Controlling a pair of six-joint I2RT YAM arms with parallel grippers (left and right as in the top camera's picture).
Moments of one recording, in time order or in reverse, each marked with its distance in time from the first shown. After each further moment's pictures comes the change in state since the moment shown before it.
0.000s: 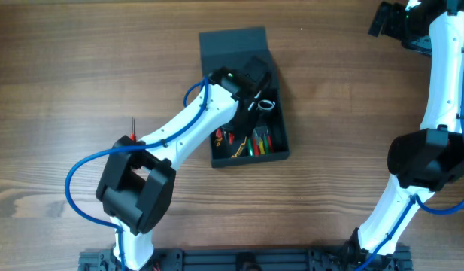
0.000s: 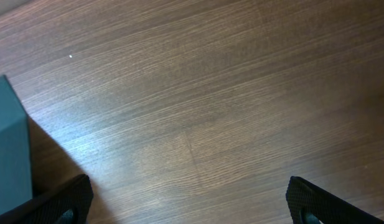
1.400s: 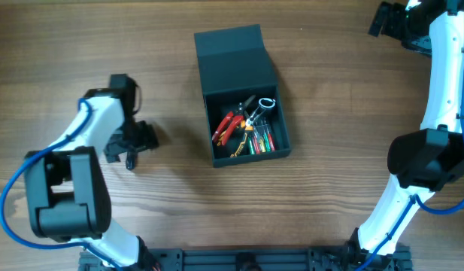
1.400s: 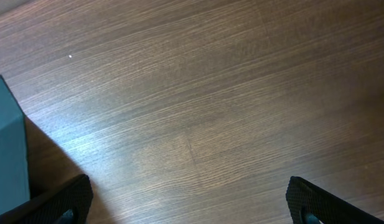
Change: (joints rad) left arm 0.691 -0.172 -0.480 0.096 -0.080 -0.116; right arm 0.000 0.000 0.000 0.000 0.000 0.000
